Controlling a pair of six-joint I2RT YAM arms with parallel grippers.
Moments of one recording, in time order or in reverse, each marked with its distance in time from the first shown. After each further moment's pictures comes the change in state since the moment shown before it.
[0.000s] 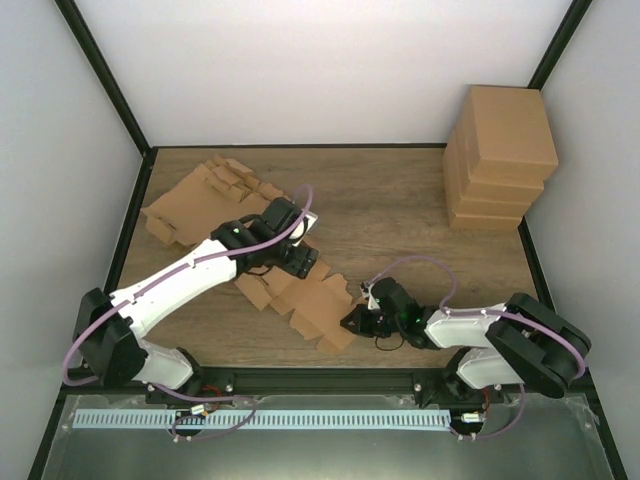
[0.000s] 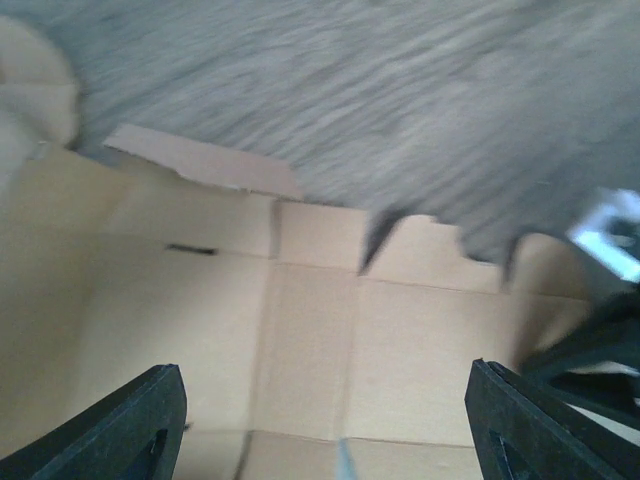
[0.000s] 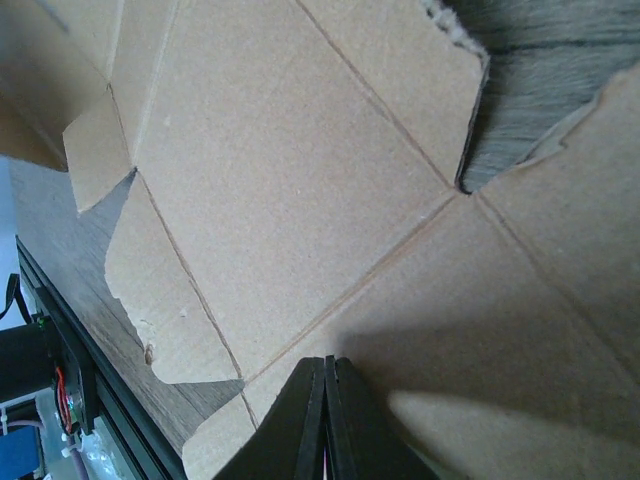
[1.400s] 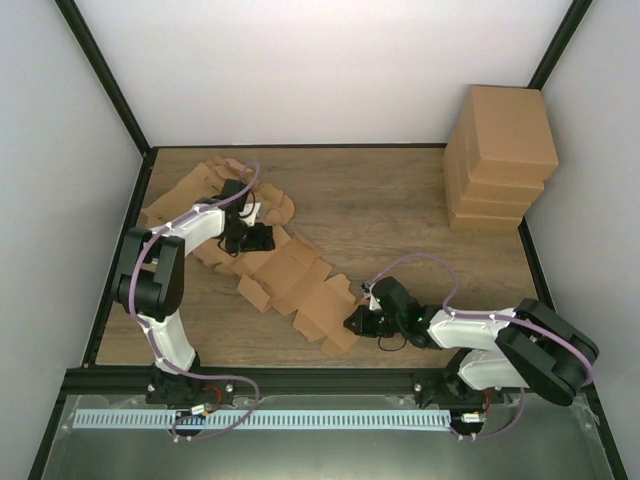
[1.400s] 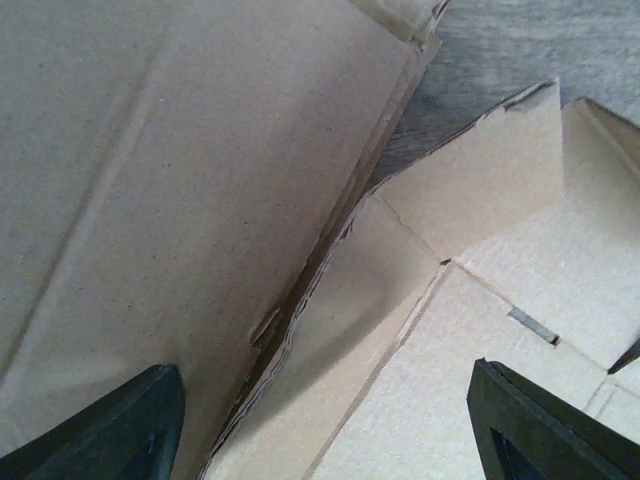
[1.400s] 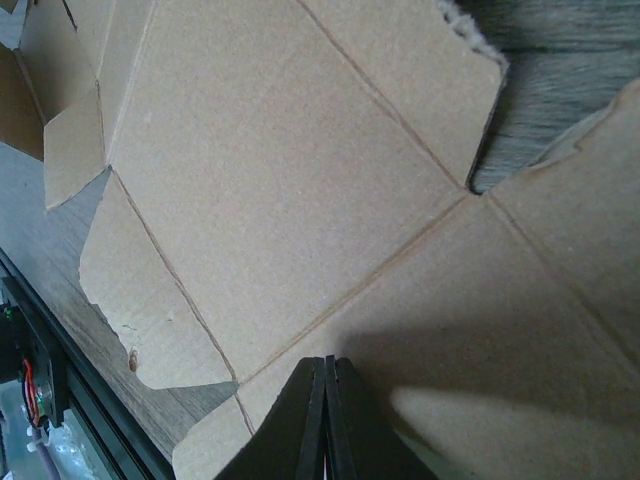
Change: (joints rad) left arm 0.533 0.404 -0.029 0.121 0.244 -0.031; right arm 0.000 -0.050 0.018 -0.108 0.018 -0.060
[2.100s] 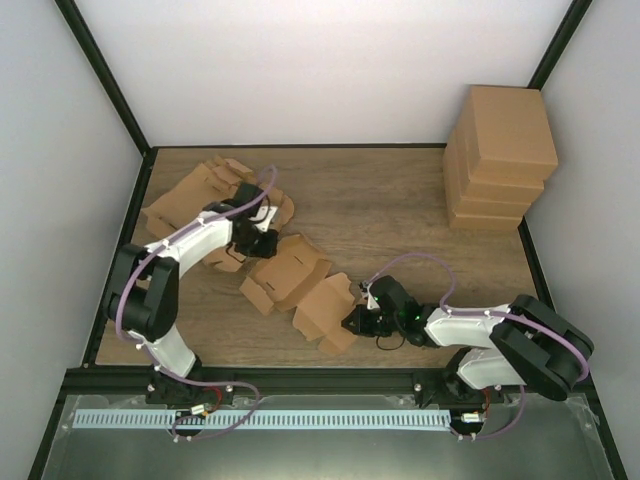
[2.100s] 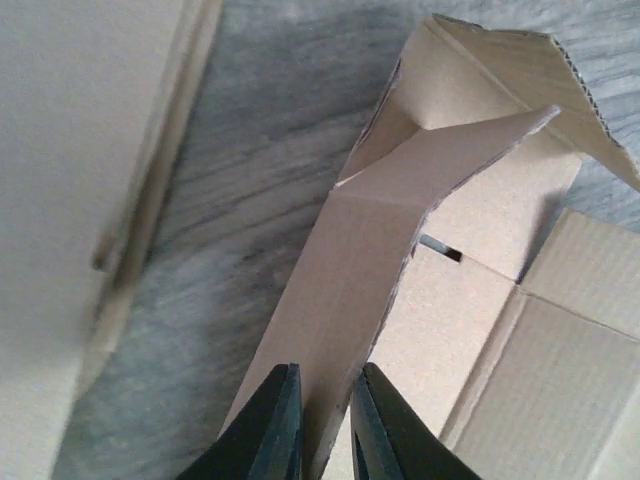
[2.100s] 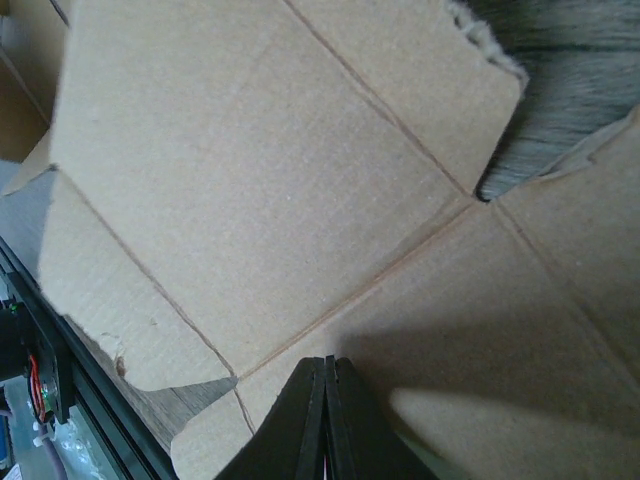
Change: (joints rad) left arm -0.101 -0.127 -0.027 -0.045 0.006 0.034; right arm 0.000 0.033 0.014 0.017 -0.015 -0.003
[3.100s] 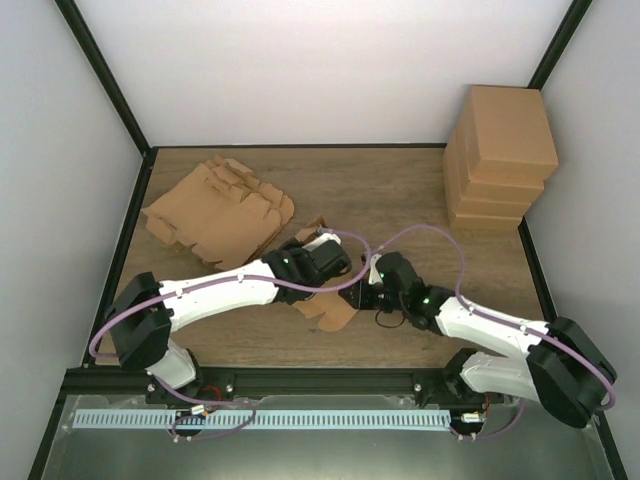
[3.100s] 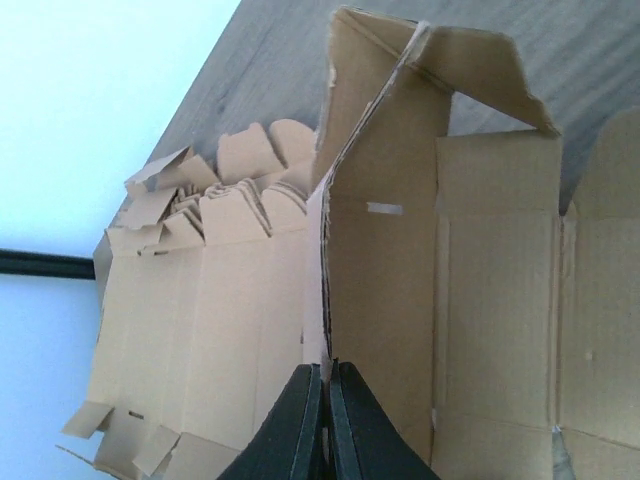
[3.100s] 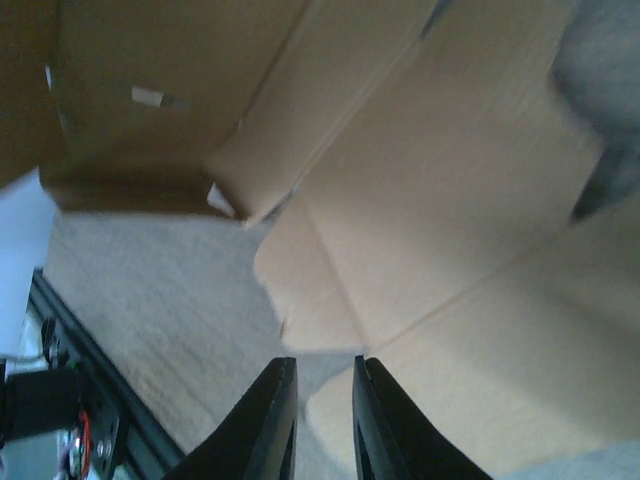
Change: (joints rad) left arm -0.686 -0.115 0.024 -0.005 -1.103 0.131; right arm -0.049 -0.182 0.166 -0.211 0.072 -0.135
